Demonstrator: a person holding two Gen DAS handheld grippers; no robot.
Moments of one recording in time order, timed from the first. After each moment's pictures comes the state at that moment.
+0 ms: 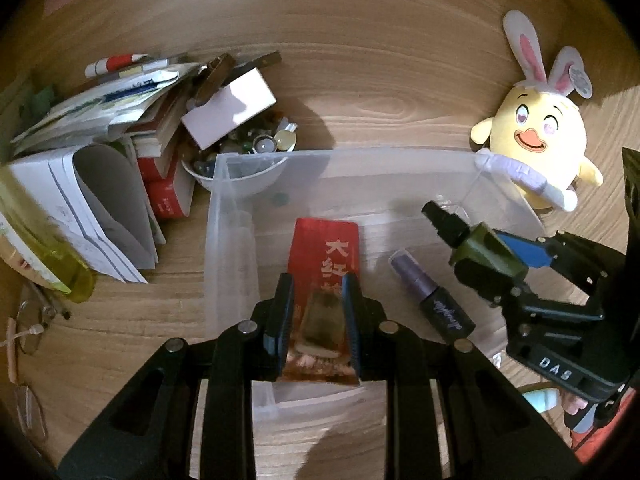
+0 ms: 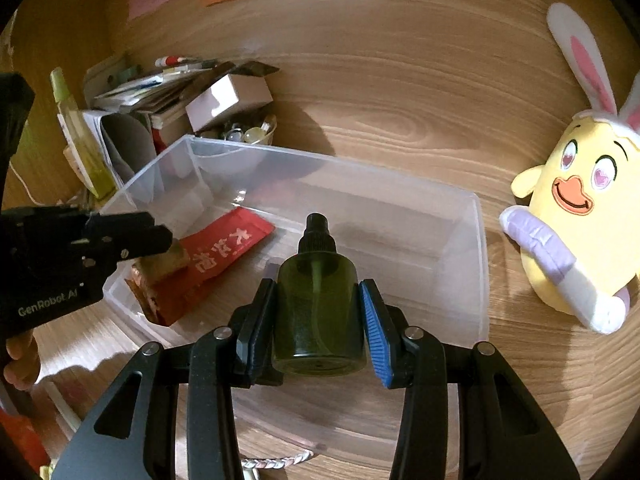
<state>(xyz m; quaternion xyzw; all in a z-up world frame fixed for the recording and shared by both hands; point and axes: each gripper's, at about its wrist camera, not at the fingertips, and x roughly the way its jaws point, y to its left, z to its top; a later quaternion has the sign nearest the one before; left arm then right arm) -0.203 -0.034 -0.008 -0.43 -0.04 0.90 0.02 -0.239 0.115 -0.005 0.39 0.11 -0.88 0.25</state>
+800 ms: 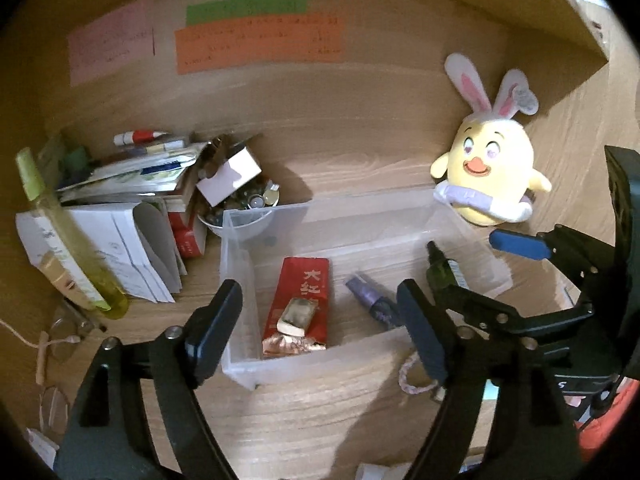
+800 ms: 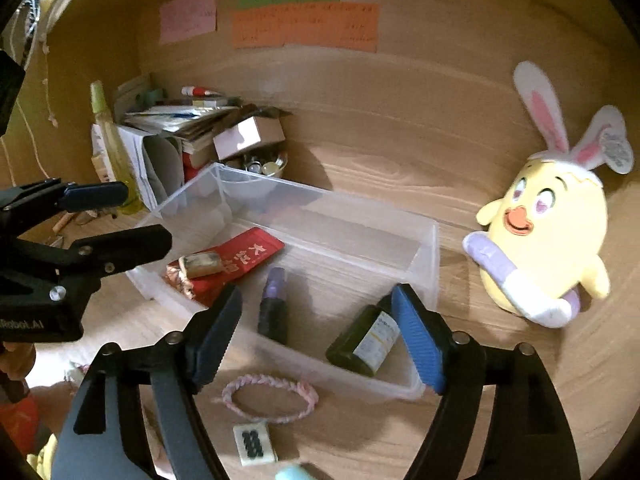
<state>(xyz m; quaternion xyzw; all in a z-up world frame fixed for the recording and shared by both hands) -0.139 -0.010 0.049 -0.34 -0.01 0.94 0.03 -0.180 0.137 0.042 0.33 0.12 -0.90 0.25</state>
